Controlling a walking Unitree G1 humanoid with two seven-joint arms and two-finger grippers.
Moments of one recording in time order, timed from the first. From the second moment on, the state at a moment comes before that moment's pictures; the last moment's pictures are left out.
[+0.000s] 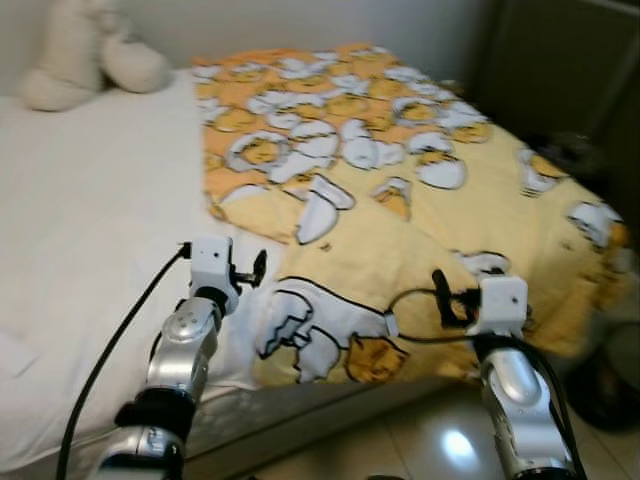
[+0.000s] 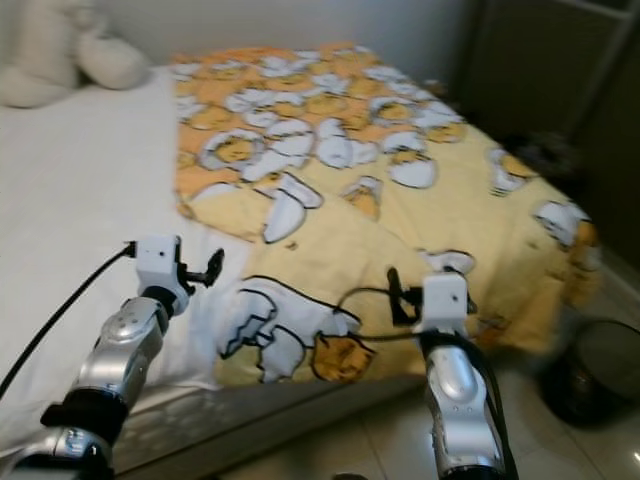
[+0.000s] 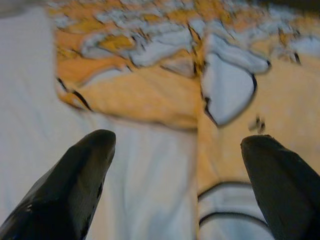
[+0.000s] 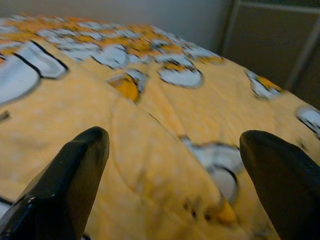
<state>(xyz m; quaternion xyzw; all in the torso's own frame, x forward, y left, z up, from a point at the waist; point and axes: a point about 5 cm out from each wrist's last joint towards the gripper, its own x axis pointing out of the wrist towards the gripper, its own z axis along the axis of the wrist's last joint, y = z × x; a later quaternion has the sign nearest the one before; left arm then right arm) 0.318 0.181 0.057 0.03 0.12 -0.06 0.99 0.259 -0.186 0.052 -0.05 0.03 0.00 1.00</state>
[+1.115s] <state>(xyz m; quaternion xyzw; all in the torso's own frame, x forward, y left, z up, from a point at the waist) 0.282 0.204 -0.006 0.06 0.29 -0.04 0.96 0.227 -0.167 0.029 -0.04 0.13 0.15 0.98</state>
